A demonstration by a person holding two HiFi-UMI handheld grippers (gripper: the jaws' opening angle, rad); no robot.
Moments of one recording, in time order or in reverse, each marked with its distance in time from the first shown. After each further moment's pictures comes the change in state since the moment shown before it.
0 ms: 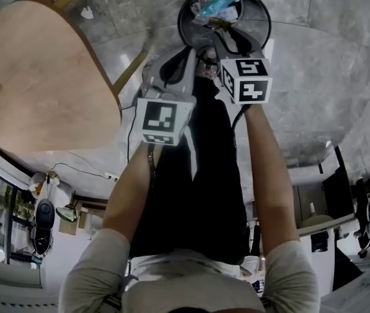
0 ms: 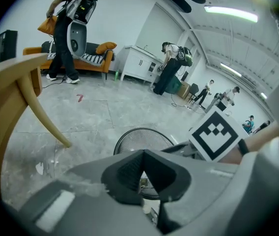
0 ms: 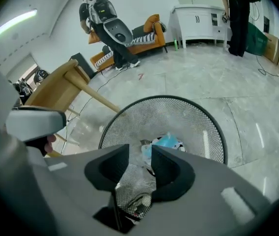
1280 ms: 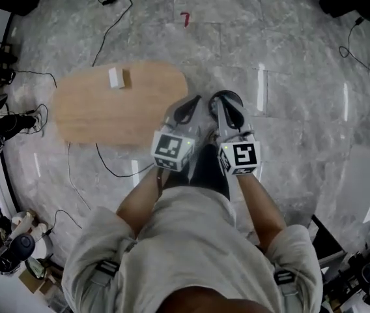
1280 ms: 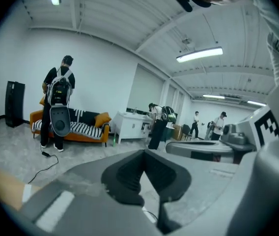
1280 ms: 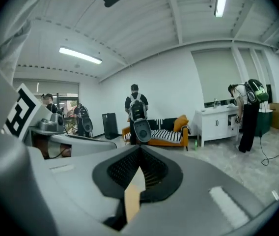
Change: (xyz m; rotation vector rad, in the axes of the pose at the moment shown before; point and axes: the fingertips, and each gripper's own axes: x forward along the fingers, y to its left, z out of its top) left arm -0.488 -0.140 0.358 0.166 -0.541 0.048; right arm -0.570 0.351 0.279 -0.358 -0.849 0.080
